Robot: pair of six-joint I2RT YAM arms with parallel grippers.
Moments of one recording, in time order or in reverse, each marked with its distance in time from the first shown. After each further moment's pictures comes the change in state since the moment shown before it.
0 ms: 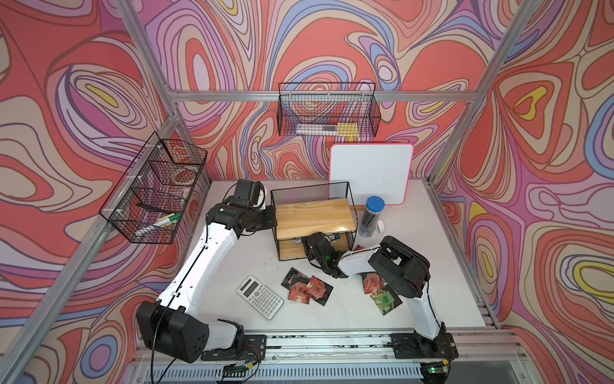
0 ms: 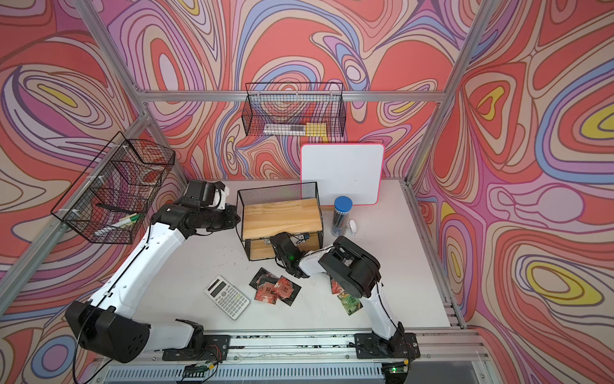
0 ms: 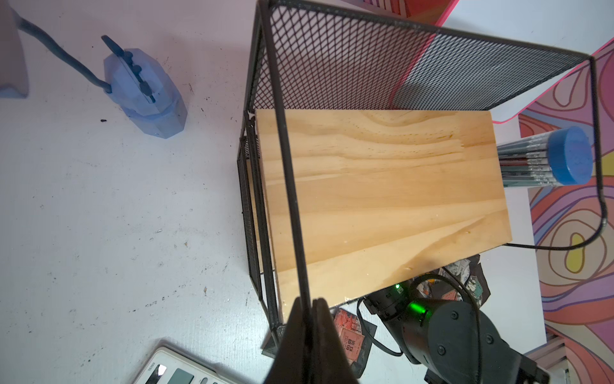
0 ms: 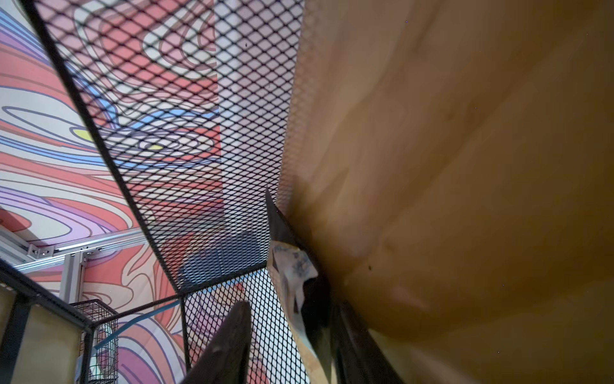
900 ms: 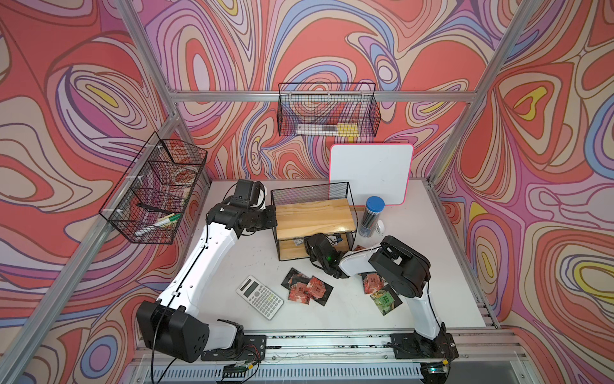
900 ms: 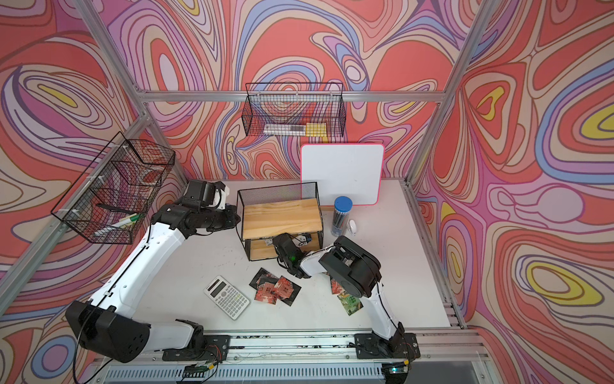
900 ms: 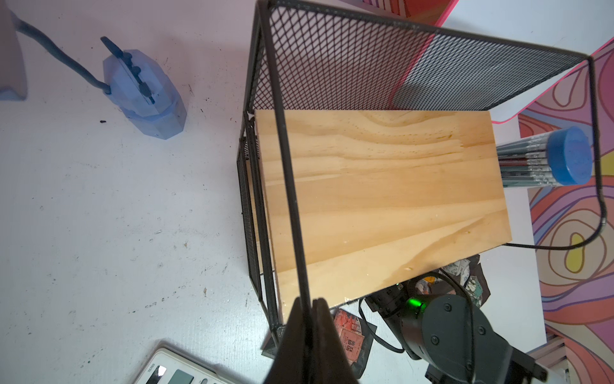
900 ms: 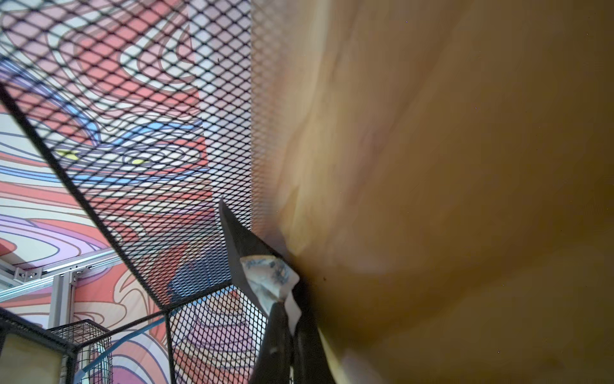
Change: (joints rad) left arm 0.000 0.004 0.001 0.001 0.001 0.001; right arm -0.009 -0.023 -0.031 -0.040 -0.013 0.060
